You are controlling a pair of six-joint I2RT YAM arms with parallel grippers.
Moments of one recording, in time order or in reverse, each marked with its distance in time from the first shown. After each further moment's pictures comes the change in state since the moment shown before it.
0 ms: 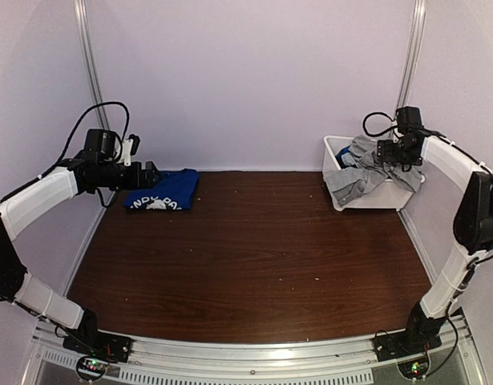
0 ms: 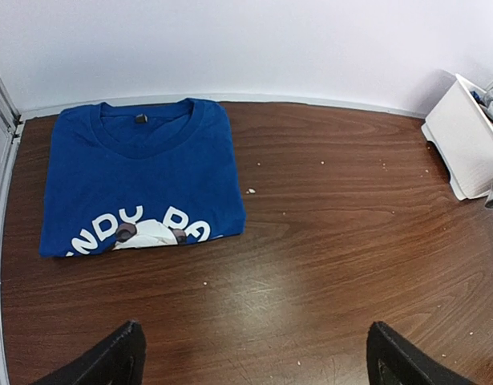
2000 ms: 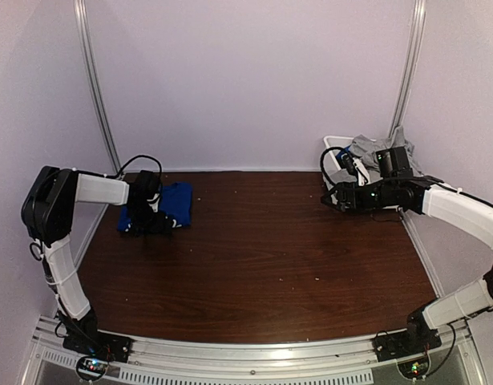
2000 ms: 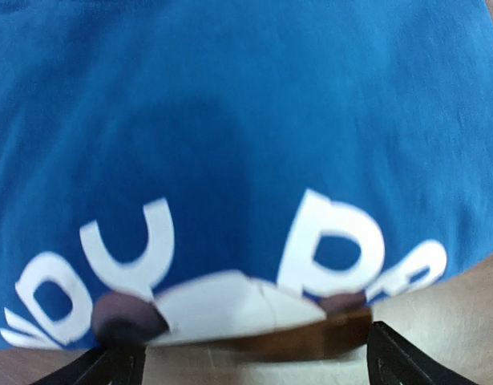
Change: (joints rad) left arm -0.066 0.507 -0.010 -0.038 -0.271 -0.058; right arm 0.328 -0.399 -0.608 0.190 -0.739 0.172
